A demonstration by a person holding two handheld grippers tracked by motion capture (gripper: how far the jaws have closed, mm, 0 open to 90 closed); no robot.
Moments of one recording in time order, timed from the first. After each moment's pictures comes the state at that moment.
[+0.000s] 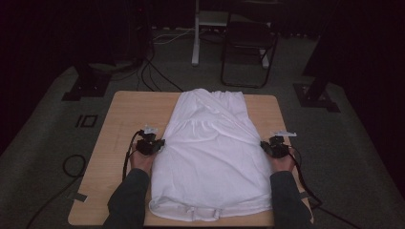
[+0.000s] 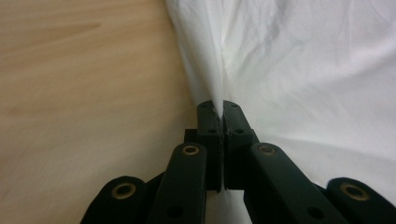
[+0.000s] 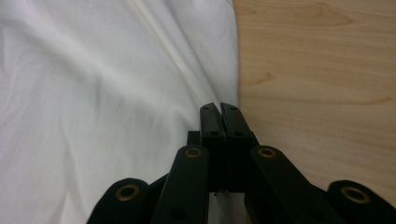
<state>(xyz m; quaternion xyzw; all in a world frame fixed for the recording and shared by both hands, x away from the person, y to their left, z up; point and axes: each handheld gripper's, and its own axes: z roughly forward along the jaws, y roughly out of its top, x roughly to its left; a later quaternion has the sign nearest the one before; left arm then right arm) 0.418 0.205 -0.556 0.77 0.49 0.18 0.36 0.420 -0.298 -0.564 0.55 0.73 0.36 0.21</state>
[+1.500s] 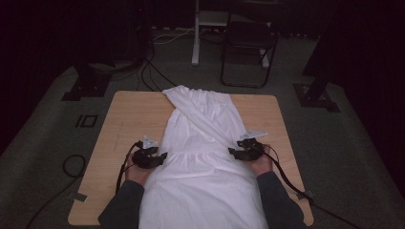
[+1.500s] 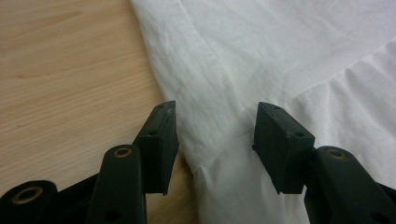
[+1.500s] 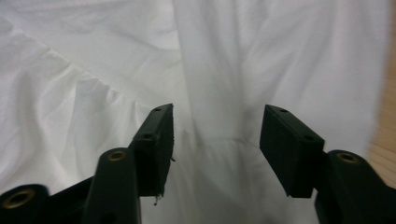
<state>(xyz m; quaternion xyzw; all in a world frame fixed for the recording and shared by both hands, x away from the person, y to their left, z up) 0.370 0.192 -0.548 0.80 0.45 0.20 0.35 0.406 -0.197 -0.536 0.39 0.82 0.38 0.16</state>
